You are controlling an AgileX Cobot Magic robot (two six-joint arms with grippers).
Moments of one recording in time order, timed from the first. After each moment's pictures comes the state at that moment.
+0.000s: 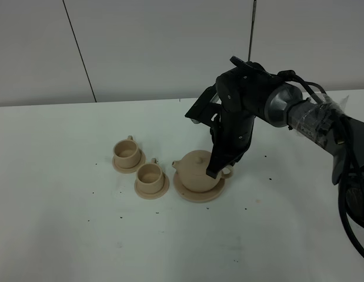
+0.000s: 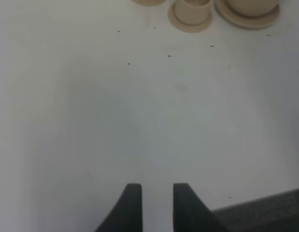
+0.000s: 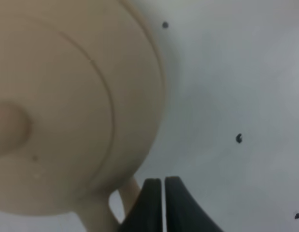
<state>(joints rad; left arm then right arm) -0.15 0.16 -0.51 -0.05 1.04 0.04 0.54 2.40 -2.08 -0.03 1.11 -0.52</state>
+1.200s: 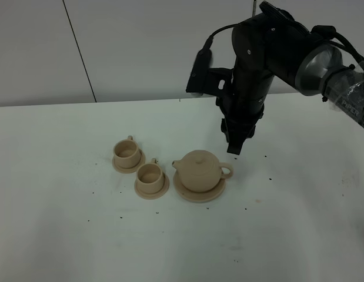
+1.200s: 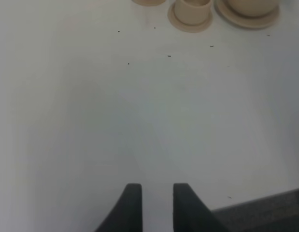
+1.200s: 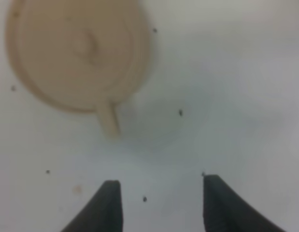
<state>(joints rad) -0.15 0.16 -0.51 -0.05 1.04 0.04 0.53 2.20 -2.08 0.01 1.21 -0.90</state>
